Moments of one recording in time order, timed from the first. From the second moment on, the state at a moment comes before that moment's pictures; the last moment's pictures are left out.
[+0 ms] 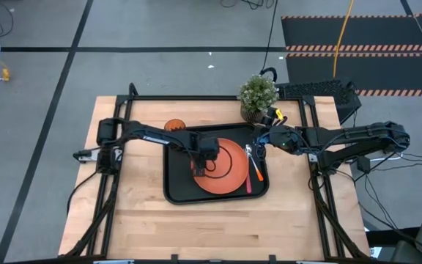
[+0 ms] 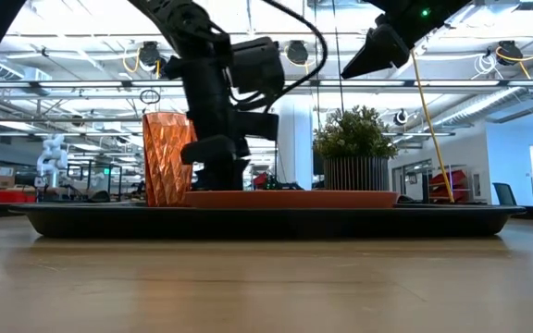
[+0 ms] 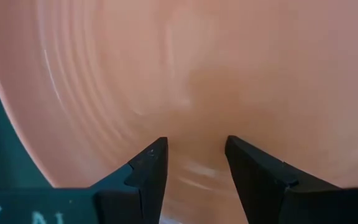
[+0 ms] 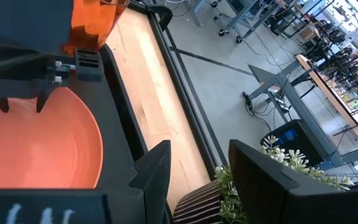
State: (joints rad) left arm 0.08 1.97 1.28 -0.61 -0.05 0.18; right arm 0.01 1.10 0.81 -0.23 0.66 -0.31
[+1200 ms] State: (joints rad) left arm 0.05 1.85 1.20 -0.81 -0.10 0.12; right arm 0.01 1.10 0.81 -0.23 0.66 -0.31
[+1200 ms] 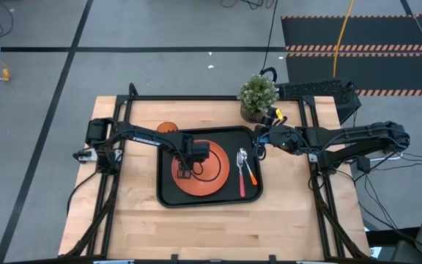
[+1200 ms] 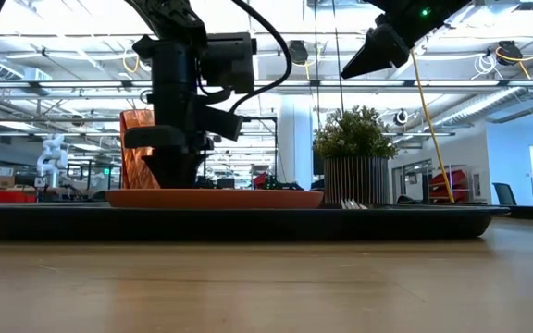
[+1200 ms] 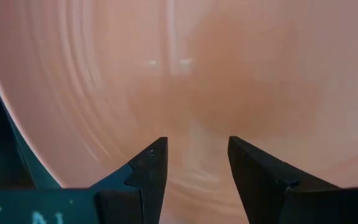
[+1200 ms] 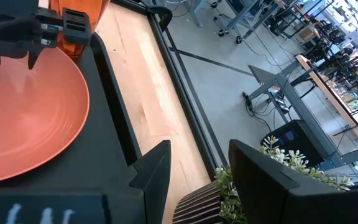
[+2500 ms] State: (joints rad) left arm 0.09 1.58 1.20 -0.27 -0.10 0.28; right arm 0.01 1.10 0.81 -0.06 0.81 -0.43
